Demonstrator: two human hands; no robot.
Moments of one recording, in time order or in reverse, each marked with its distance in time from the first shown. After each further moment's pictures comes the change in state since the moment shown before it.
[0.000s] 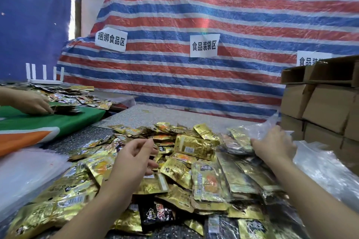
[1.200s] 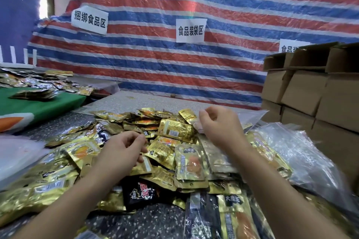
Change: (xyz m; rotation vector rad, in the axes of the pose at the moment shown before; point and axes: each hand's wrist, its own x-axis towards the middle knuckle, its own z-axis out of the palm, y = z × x) left_hand -0.010 0.010 0.006 0.319 -0.129 0.021; right_hand -0.093 -0.064 -0.059 0.566 -0.260 -0.494
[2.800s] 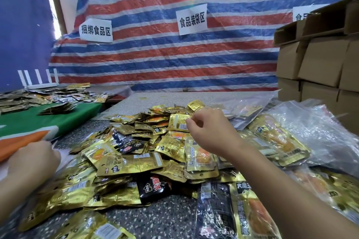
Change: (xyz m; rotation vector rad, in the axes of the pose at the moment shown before) left_hand 0.067 -0.106 -0.187 1.231 0.375 -0.150; right_hand -0.029 -0.002 0.018 0.026 -0.175 -0.110
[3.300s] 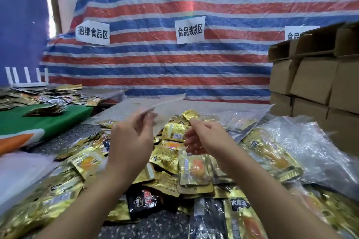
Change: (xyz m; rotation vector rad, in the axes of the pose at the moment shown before) left_hand -0.129 0.213 -0.096 -1.210 0.186 0.449; right_hand 0.006 0.000 0.000 0.648 -0.129 0.389
